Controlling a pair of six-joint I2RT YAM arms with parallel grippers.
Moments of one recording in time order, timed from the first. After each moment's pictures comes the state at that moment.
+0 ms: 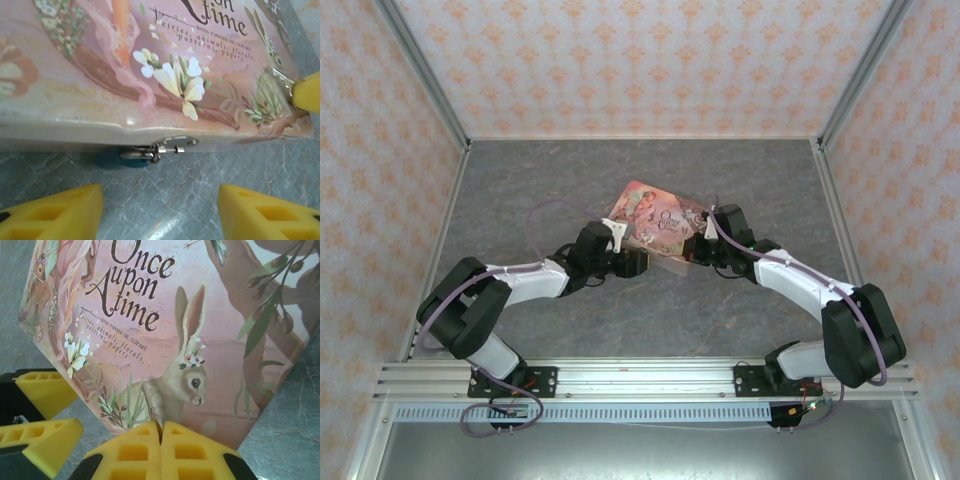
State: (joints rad) left arm -0.59 1.58 0.67 0.24 0.26 -0.49; right arm 0.45 1.35 0.74 -0.22 -0.32 0.63
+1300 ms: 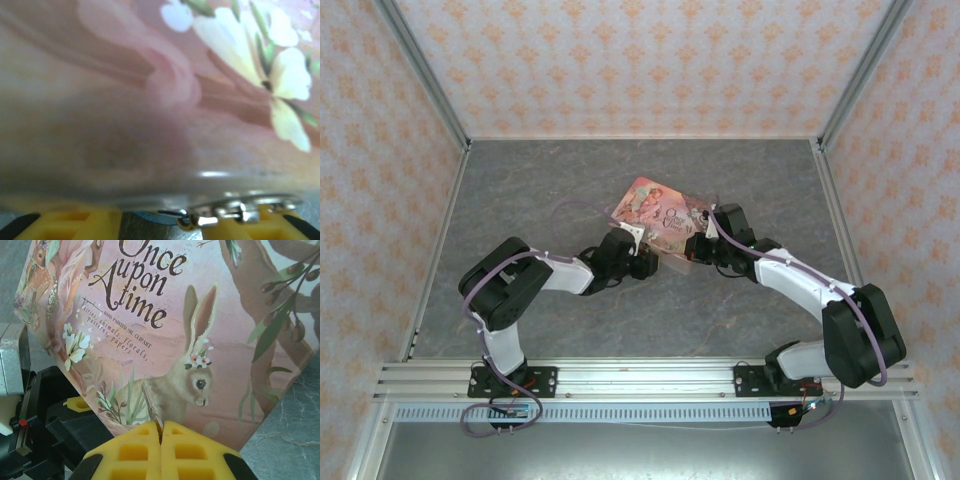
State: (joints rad) left arm -0.67 1.82 0.76 0.38 0.10 -0.48; right arm 0.45 1.35 0.75 -0.24 -0.29 0.60
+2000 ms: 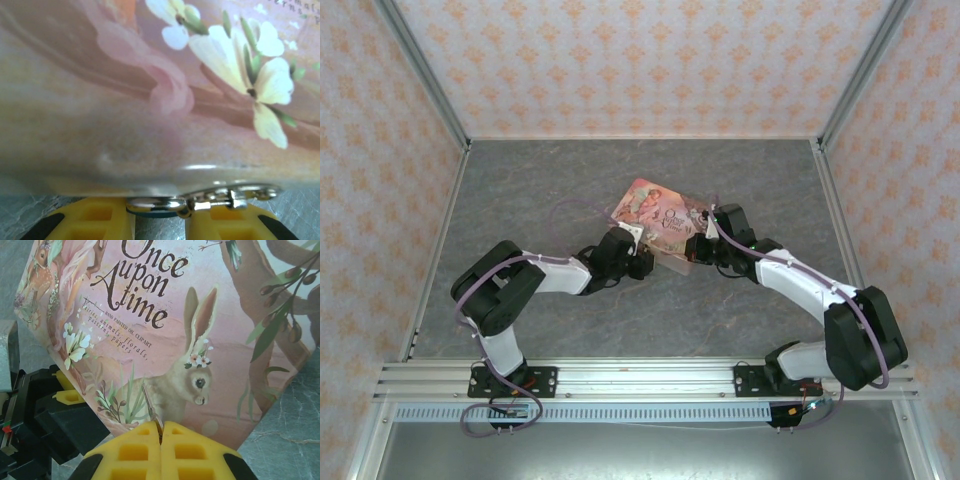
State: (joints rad) left arm -0.67 1.77 0.77 0.28 0.08 -0.49; right arm 0.45 1.33 0.75 -0.25 -0.29 0.57
